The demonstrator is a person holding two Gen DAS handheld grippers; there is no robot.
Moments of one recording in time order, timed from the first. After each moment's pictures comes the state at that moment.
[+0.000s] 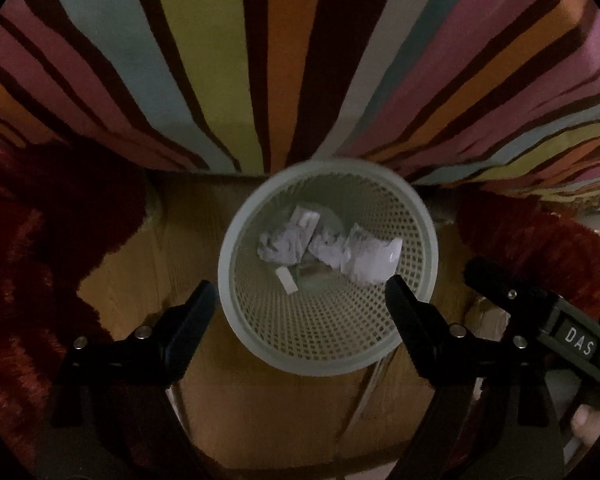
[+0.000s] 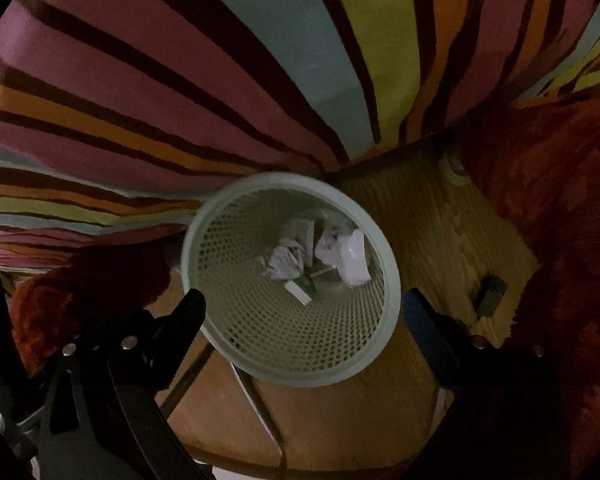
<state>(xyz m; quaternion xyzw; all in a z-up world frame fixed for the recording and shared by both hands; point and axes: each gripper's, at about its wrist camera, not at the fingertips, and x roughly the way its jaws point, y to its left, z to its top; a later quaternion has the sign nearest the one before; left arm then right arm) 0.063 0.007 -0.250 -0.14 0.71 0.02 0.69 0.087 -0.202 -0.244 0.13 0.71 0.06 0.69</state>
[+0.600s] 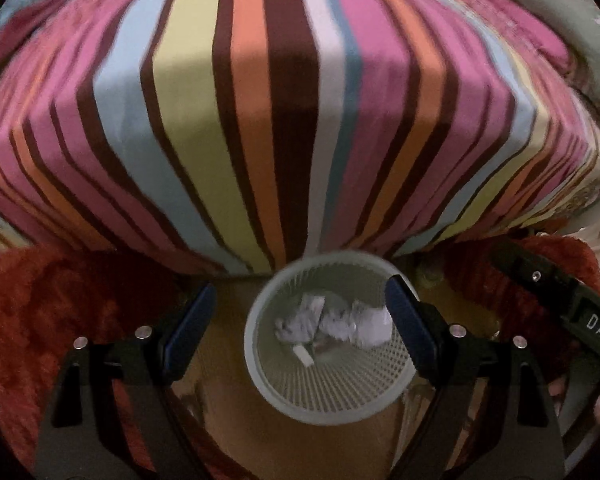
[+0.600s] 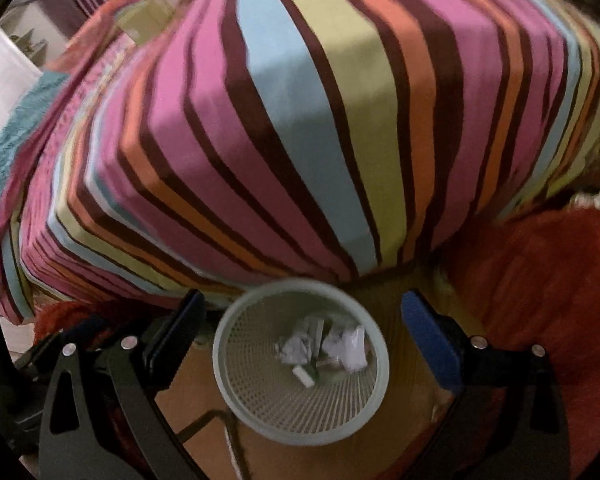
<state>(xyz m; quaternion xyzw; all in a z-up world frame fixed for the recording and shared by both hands) 0.058 -0.004 -0.165 -0.06 0.57 0.01 0.82 0.079 -0.210 -0.159 0.11 0.54 0.09 0.83</state>
